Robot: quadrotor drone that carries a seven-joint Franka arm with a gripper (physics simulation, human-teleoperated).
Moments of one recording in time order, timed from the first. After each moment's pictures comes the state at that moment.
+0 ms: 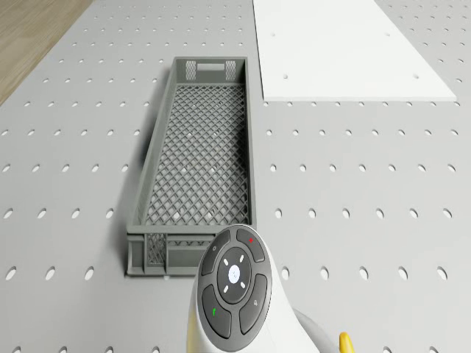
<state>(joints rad) -1.15 -1.38 1.02 -2.77 -2.15 1.58 1.62</state>
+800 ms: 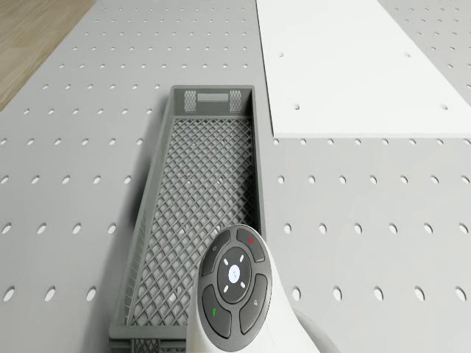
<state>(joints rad) -1.15 -1.38 1.02 -2.77 -2.15 1.58 1.62</state>
